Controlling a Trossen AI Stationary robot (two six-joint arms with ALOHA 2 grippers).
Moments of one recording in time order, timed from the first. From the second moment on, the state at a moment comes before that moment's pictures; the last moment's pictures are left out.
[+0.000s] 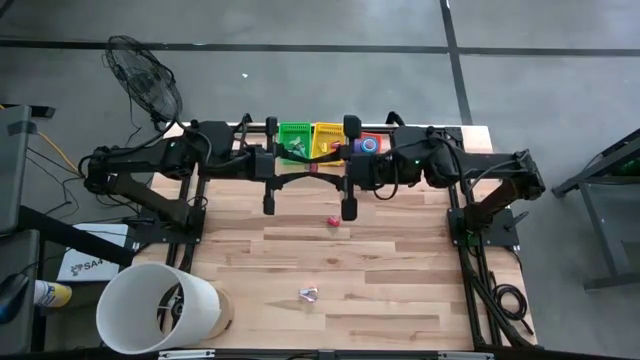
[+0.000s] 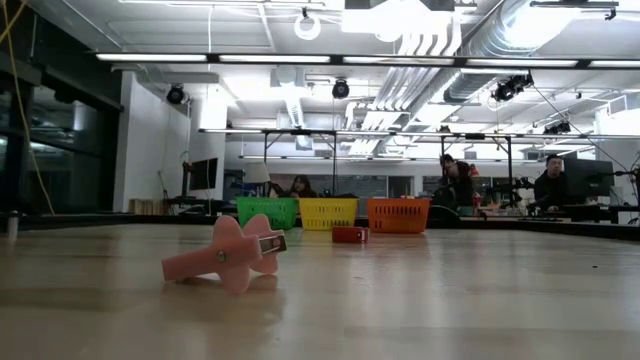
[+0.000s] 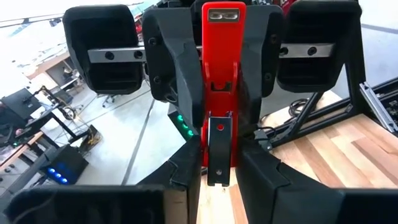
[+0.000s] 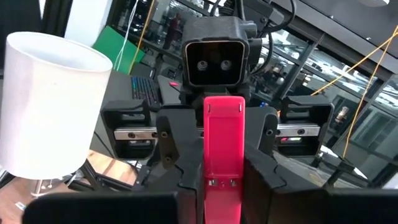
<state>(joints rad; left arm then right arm) -0.09 1.30 1.62 -0.39 -0.15 0.46 0.10 1.57 1.79 -0.17 0.10 -0.43</state>
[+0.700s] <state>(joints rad) -0.09 1.29 1.62 -0.57 -0.39 0.47 -0.07 1.57 1.79 -0.44 0.32 -0.20</state>
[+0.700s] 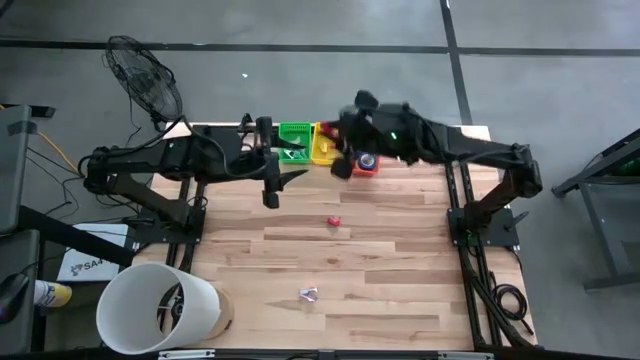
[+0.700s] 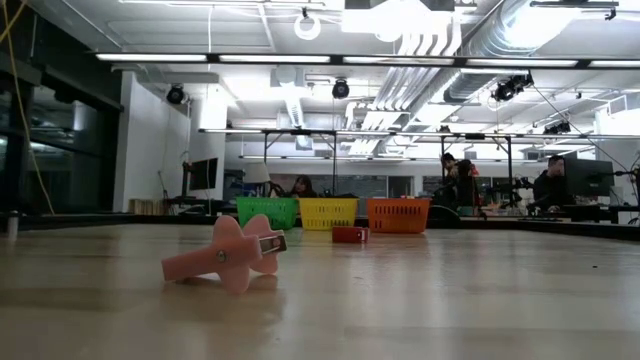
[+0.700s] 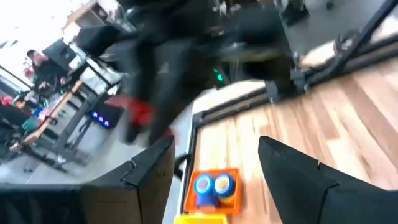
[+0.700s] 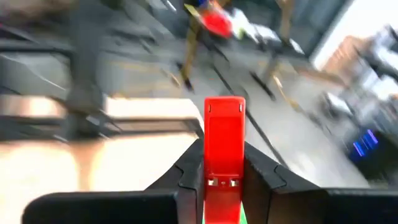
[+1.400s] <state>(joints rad) -0.09 1.29 1.62 -0.83 -0.45 0.28 -0.48 1.89 1.79 -0.59 0.00 -0.13</state>
